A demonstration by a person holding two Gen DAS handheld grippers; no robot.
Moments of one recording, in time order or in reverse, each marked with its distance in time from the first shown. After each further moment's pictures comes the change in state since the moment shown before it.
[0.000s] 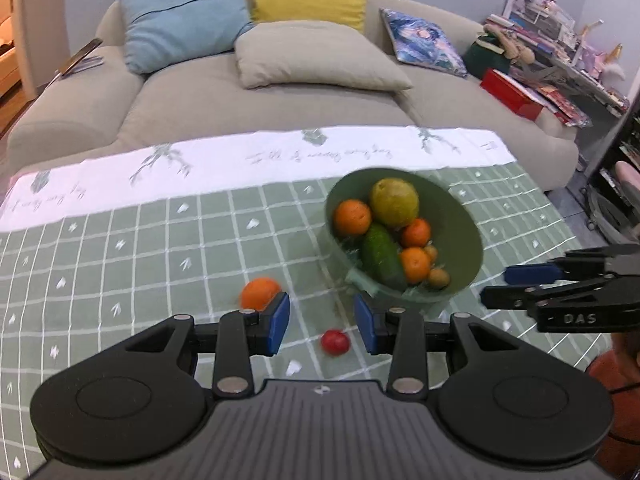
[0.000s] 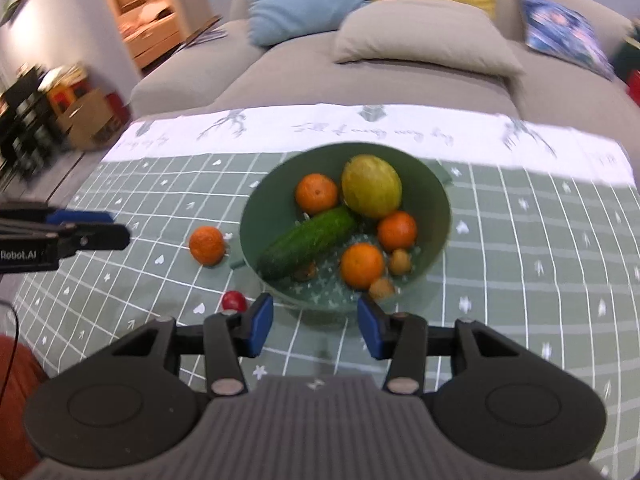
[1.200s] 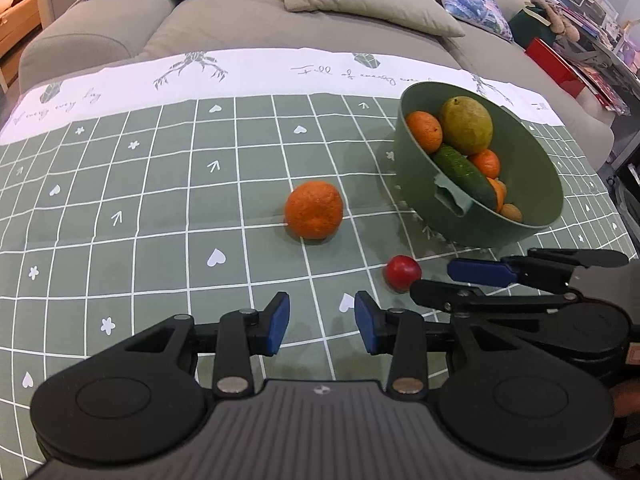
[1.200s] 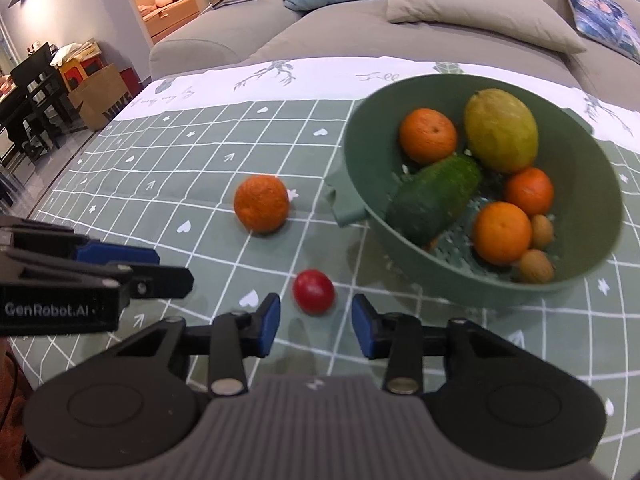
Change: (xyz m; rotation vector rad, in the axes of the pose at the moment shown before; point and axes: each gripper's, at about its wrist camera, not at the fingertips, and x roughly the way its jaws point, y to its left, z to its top) left arm 0.060 0.045 -0.049 -0.095 0.135 0.028; right arm 0.111 0.079 -0.031 -0.057 0.035 0.052
